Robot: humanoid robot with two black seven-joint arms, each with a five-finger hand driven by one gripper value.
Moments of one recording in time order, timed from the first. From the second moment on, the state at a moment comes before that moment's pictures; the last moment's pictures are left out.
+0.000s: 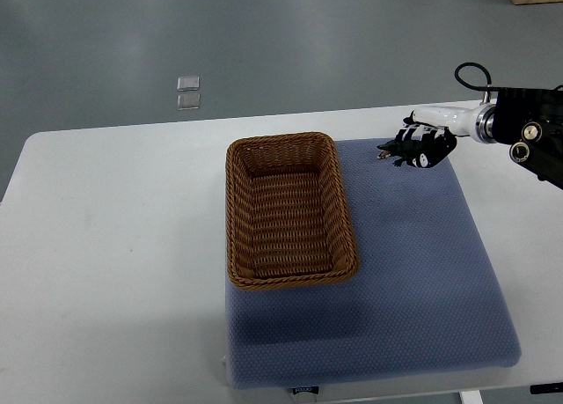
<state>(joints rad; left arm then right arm) -0.01 0.00 -0.10 -0.14 0.03 0.01 0.01 1.00 -0.58 0.39 1.01 -1.40 0.33 -0.09</state>
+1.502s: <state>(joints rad) -0.01 0.00 -0.10 -0.14 0.03 0.01 0.01 1.08 -0.13 0.26 0.92 -1.39 0.29 -0.08</state>
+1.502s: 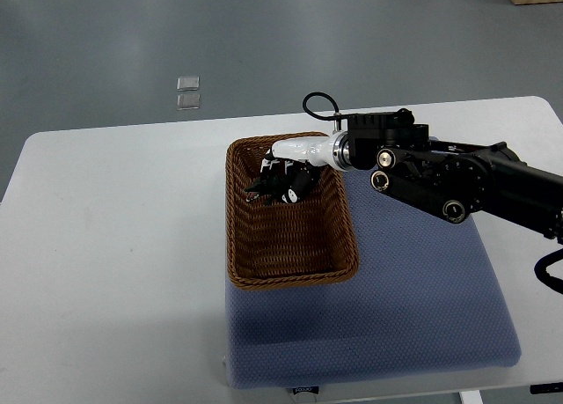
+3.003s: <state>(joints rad) -0.01 0.00 -0.10 -0.14 0.03 0.01 0.01 0.76 -0.19 1.15 0.82 -0.59 0.27 0.00</state>
